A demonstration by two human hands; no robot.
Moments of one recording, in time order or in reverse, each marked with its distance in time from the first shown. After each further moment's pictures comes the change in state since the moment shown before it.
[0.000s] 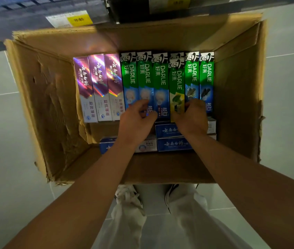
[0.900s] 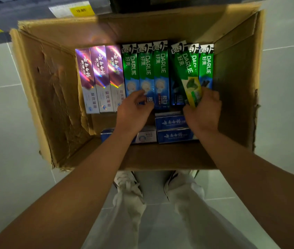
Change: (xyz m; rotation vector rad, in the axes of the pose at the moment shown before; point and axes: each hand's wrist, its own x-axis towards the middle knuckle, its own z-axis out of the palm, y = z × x) left_hand -0.008 0.002 -0.009 -0.079 0.029 -0.053; right_hand -0.024 0.006 -0.036 0.009 0.133 -0.068
